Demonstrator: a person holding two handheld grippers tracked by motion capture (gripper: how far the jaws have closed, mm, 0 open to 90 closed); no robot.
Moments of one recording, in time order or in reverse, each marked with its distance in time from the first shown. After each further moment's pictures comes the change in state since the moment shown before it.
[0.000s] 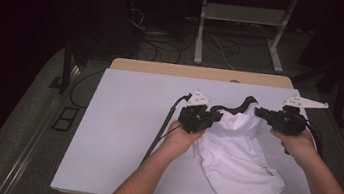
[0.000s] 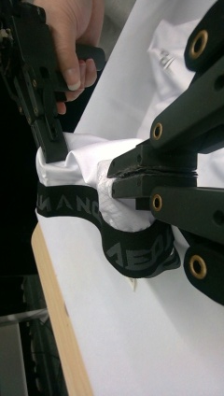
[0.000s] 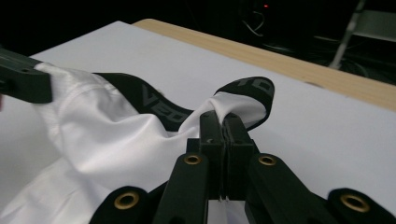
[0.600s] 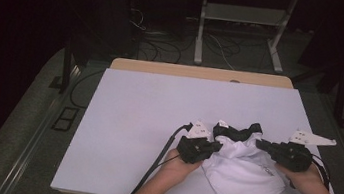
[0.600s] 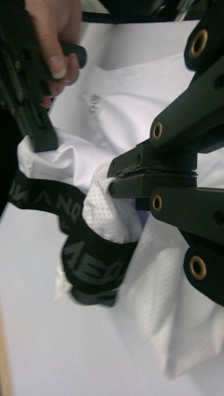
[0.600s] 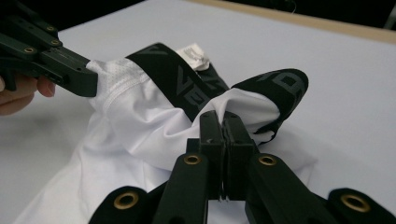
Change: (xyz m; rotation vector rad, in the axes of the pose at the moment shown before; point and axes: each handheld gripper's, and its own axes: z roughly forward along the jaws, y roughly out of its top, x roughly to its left) left arm -0.043 -0.056 -0.004 0.096 -0.056 0.009; right arm 0.034 -0.068 -0.037 0.022 0.090 -0.021
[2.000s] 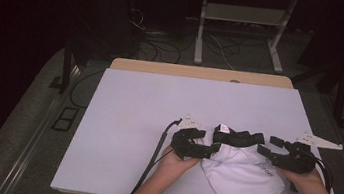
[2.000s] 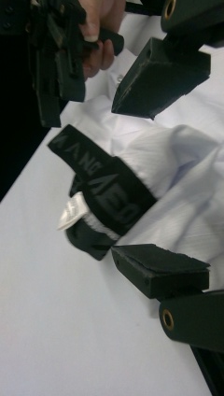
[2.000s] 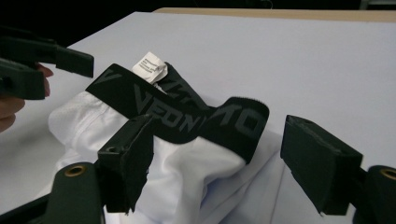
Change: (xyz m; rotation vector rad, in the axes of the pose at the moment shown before) left arm 0.027 0.003 -0.009 -0.068 0.032 -0.181; right arm -0.016 -0.012 -0.004 -0.051 -0.050 0.139
